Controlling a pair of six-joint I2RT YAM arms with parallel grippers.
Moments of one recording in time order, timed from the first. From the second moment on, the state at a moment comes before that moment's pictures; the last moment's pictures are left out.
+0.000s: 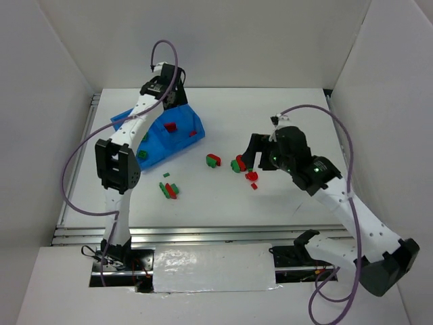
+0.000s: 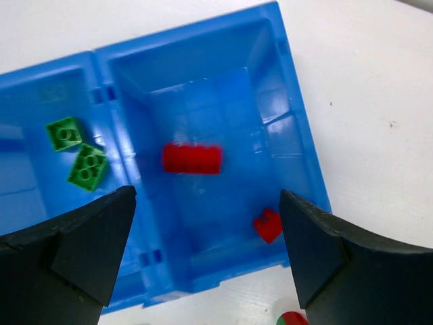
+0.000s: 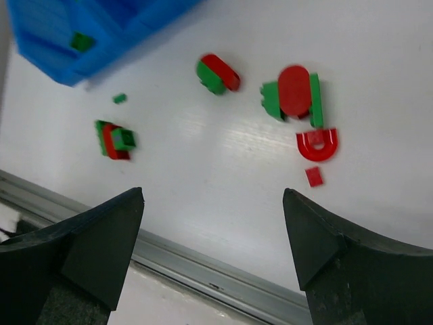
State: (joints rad) left arm -0.31 2.16 2.17 -0.79 -0.46 -0.51; right arm 0.54 1.00 1.08 -0.62 0.03 0.50
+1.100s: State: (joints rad) left arm -0.41 1.41 1.43 -0.90 -0.01 -0.42; right arm 0.51 1.65 0.93 -0.50 0.12 0.53
